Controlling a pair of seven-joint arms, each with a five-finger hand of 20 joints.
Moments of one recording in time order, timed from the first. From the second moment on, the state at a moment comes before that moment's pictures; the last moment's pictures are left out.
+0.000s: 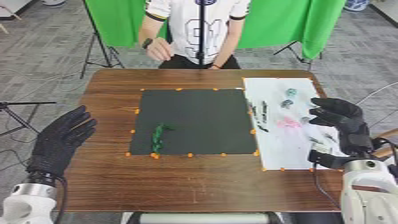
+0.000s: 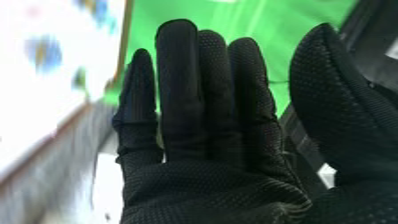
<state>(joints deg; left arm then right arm) 133.1 -53.2 -104.0 -121.9 31.8 8.3 14.6 -120.7 -51.8 96.0 -120.7 -77.1 28.3 3.8</state>
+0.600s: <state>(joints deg) 134.1 -53.1 -104.6 -122.2 31.8 8.4 14.8 -129.4 -42.8 104.1 -125.1 -124.2 11.0 40.5</state>
